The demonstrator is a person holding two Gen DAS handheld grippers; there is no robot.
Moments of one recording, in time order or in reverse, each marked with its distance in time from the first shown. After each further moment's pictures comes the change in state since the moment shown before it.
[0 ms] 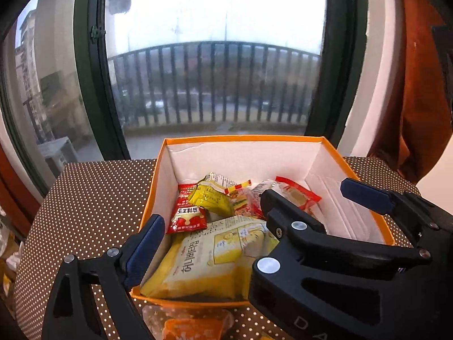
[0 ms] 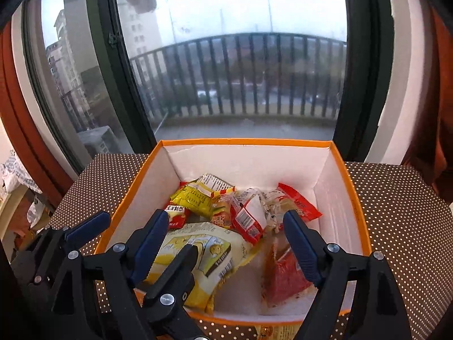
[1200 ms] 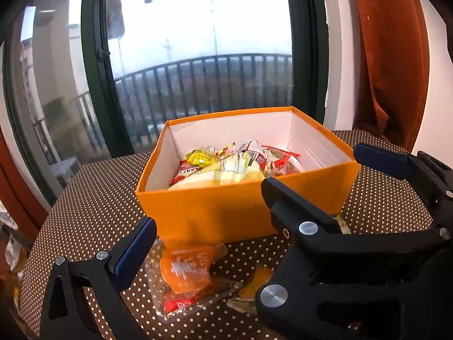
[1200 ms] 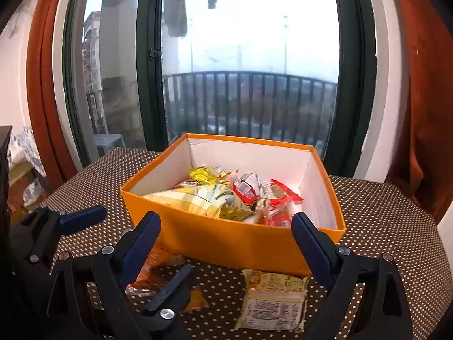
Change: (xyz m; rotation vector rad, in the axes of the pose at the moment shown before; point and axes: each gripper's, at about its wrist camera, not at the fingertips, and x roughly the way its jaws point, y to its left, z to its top) left arm -0.055 -0.035 -0.112 0.104 -0.090 0.039; right arm -0.073 0.007 -0.109 -0.141 -0.200 -0.015
